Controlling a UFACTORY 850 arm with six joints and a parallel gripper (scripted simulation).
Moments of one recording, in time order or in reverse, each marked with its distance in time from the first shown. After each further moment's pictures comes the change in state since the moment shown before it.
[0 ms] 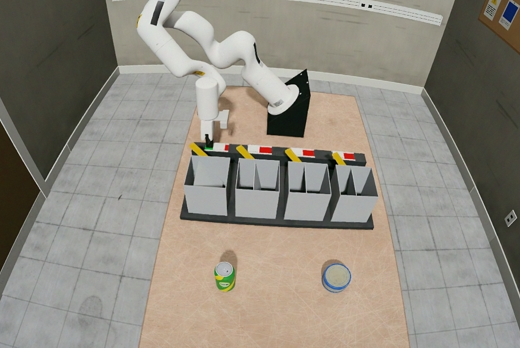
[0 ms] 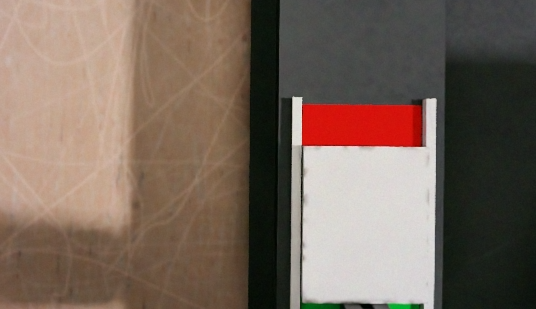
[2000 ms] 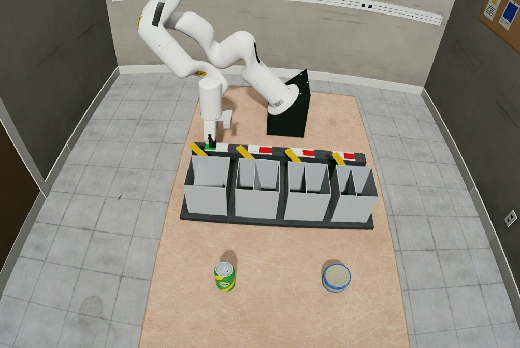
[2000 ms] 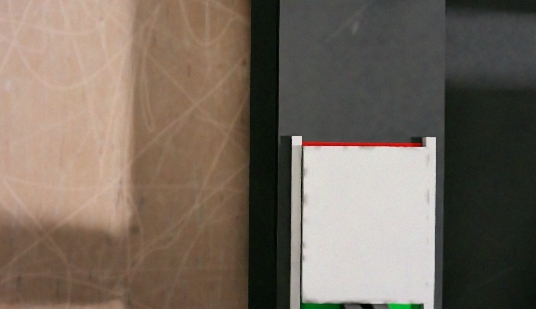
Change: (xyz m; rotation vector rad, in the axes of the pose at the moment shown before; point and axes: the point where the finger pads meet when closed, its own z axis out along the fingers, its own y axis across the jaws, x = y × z) arm 0.013 0.000 0.000 0.000 0.000 0.000
